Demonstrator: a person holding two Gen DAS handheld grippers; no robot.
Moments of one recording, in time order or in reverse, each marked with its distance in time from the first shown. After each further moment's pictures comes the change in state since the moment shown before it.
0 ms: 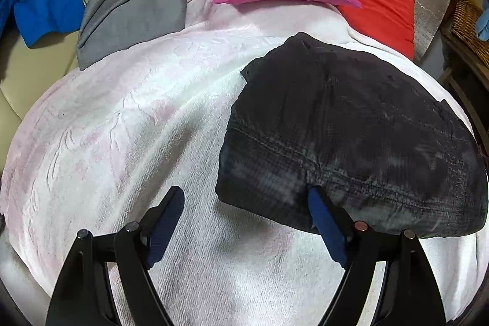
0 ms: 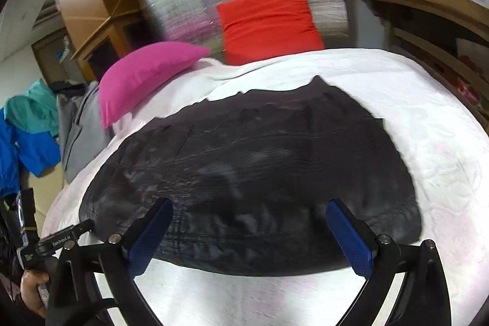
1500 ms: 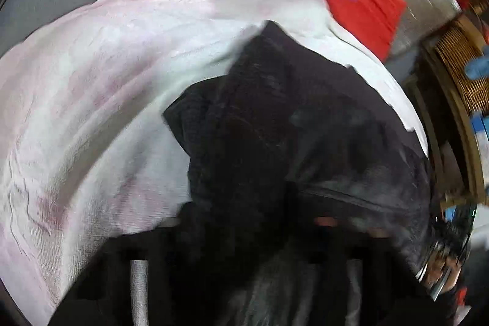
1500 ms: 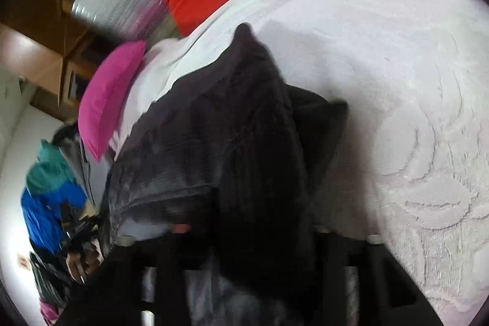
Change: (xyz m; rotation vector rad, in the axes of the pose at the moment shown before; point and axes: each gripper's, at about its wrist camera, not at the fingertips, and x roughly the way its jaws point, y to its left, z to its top) left arm 0.094 -0.017 0.115 -0.052 0.264 -0.343; right arm 0.098 -0.160 0.078 0.294 0.310 0.205
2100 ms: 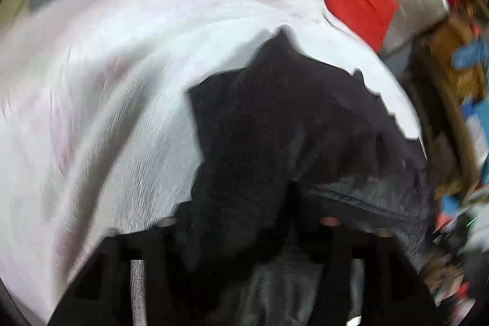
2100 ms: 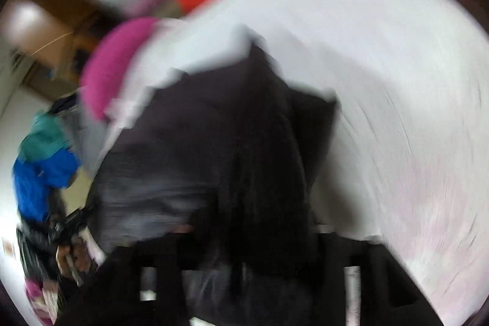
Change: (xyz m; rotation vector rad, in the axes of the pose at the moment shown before) left arm -0.051 0.029 -0.111 -0.098 -0.058 -0.043; right arm -0.056 -0.036 -0.108 0.065 0.010 -0.041
